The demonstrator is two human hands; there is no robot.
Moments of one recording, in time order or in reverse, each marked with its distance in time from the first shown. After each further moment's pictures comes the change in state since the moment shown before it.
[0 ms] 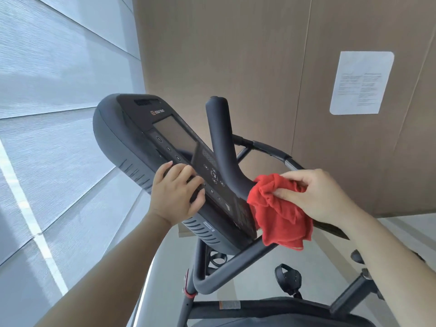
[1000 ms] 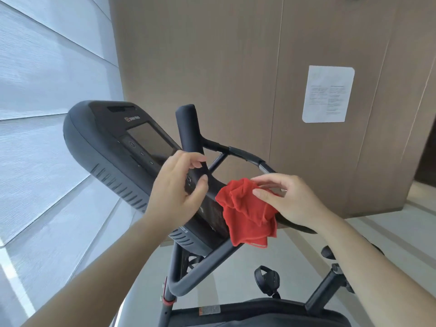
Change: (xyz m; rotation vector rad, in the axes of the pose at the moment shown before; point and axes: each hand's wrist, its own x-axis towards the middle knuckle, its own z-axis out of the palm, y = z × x) left_hand 0.033 0.061 -0.074 -0.853 0.084 -0.216; right_hand -0.022 0.017 -0.017 0.033 0.022 -0.021
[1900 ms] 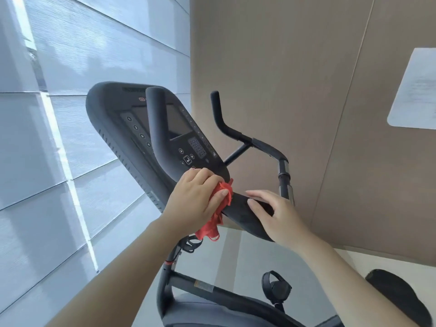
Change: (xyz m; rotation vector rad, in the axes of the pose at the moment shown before) left_hand -0.013 0.101 0.125 0.646 -0.343 -0.211; right_hand -0.015 0.117 -0.058 0.051 -0.233 -0.144
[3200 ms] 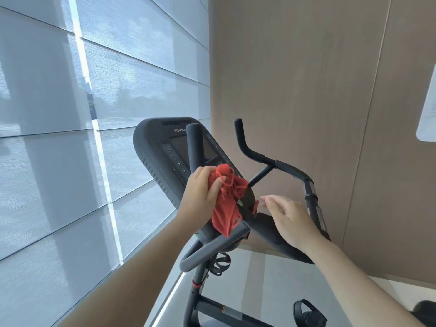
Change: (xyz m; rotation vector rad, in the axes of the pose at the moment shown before) left_hand 0.008 -0.038 -0.046 -0.479 0.322 -0.274; right_hand 0.033 -0.043 0.016 0.023 0.056 -0.003
